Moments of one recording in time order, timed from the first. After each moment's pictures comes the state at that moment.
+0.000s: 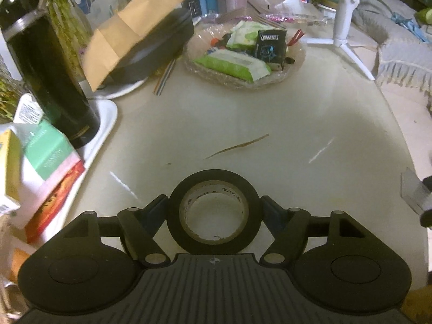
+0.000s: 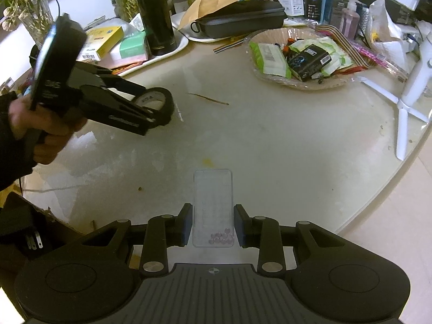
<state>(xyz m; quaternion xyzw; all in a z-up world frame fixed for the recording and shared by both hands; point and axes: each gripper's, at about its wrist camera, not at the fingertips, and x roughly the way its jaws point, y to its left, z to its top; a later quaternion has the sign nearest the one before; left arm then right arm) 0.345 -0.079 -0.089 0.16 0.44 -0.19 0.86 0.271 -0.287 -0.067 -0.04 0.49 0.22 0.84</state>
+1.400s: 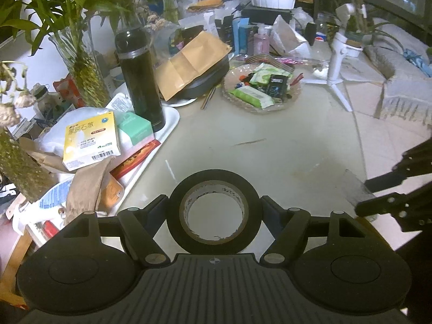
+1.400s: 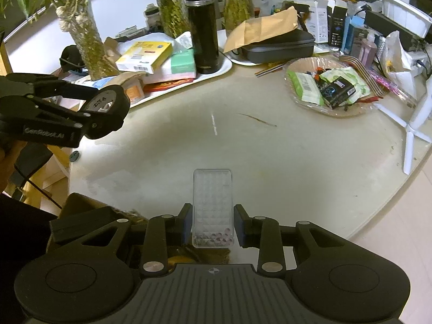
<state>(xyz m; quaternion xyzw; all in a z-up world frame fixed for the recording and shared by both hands) 0.211 -0.021 0.025 0.11 0.40 -0.14 0.90 0.213 -0.238 -0.007 -0.04 0.47 0.25 0.85</state>
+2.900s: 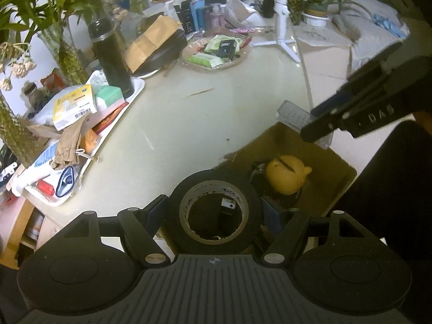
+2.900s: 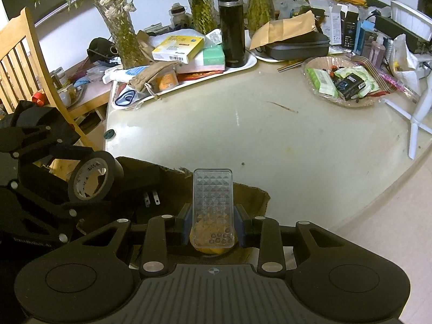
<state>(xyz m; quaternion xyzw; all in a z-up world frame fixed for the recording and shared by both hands) 0.078 -0.049 0.004 0.16 0.42 -0.17 0.88 0.139 -0.236 0.007 -0.04 0.46 0.28 0.84</state>
